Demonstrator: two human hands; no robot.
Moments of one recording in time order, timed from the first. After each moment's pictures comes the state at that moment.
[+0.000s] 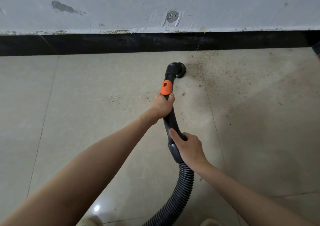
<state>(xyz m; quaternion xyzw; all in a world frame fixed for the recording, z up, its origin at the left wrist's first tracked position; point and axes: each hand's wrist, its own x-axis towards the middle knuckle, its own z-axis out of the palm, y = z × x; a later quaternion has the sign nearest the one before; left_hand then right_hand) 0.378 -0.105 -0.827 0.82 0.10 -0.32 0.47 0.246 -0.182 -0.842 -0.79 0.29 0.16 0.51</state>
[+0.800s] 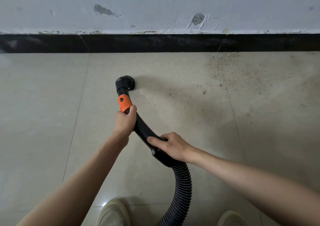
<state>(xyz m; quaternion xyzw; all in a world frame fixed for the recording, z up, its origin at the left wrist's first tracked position) 0.320 0.055 -0.817 0.73 0.34 -0.16 0.57 0.256 -0.093 -0.822 -0.78 0.08 0.36 0.50</state>
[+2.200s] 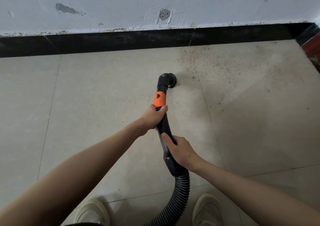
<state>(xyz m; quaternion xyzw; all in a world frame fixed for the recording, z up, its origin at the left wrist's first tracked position) 0.310 -0.067 -0.836 0.77 0.09 -0.38 0.51 0.194 -0.163 -0.836 -0.78 0.20 0.25 0.54</state>
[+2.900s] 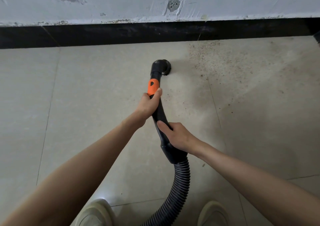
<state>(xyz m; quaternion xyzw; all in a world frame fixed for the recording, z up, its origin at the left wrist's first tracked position) 0.351 -0.055 -0.841 0.77 0.16 -0.28 0.55 0.254 -0.159 -0.832 -0.80 0.13 0.30 0.51</state>
